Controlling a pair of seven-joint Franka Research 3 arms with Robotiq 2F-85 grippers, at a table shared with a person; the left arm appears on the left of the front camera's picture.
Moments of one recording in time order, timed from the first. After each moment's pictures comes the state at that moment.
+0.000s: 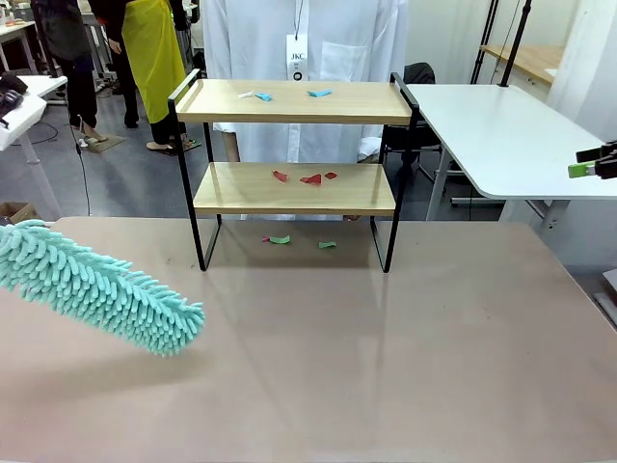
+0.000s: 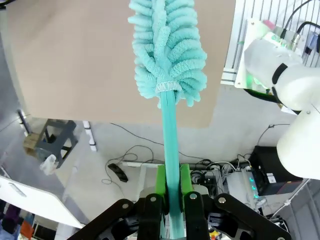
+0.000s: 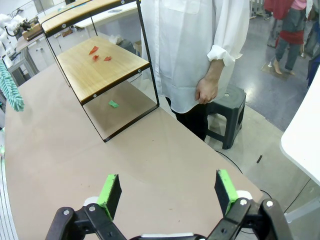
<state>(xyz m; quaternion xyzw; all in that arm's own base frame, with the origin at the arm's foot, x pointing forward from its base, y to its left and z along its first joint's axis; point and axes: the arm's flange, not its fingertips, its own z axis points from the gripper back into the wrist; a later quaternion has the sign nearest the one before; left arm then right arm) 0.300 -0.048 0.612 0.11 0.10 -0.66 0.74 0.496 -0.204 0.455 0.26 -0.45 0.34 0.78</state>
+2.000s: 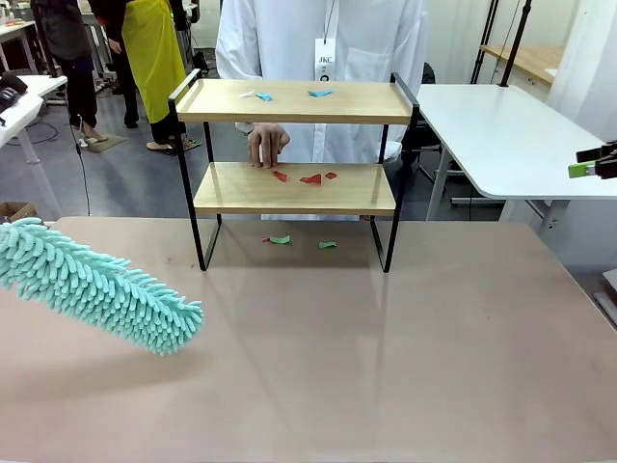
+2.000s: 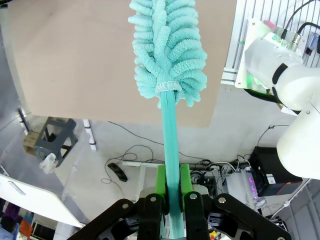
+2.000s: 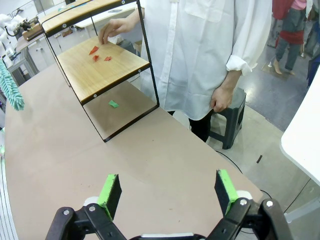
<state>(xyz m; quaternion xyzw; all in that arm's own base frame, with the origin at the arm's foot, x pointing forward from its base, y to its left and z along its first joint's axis) 0.299 -0.046 0.614 0.11 0.09 -0.65 0.74 0.496 -0.204 0.455 0.26 -0.45 0.34 0.78</state>
